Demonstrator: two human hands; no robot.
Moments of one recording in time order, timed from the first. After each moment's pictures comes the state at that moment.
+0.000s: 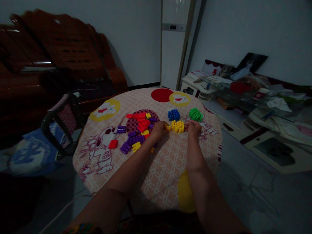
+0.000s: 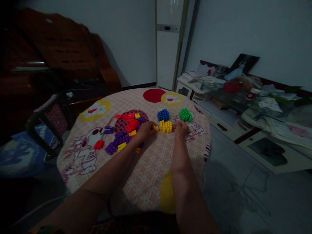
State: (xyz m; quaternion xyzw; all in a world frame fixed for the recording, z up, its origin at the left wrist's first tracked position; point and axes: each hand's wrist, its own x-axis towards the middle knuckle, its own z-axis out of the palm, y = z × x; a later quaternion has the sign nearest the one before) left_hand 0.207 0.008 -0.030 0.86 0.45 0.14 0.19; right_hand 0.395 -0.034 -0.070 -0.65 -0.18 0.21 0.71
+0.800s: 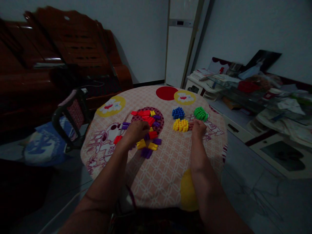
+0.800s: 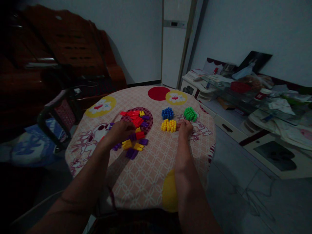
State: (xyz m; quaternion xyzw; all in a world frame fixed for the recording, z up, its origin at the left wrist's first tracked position) left_hand 0.091 -0.006 0.015 0.86 0.47 0.11 0.14; right_hand 0.399 -0.033 -0.077 -0.65 -0.19 0.20 0.71
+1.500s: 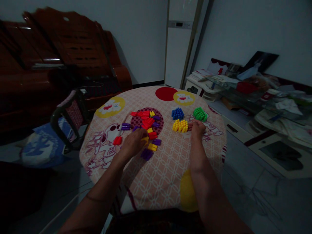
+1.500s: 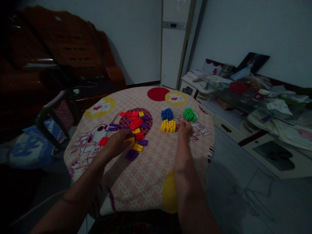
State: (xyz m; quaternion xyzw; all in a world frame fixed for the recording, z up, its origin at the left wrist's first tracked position) left_hand 0.075 -0.042 -0.010 0.85 0.49 0.12 0.13; right_hand 0.396 -0.034 -0.072 -0.64 -0.19 0.21 0.72
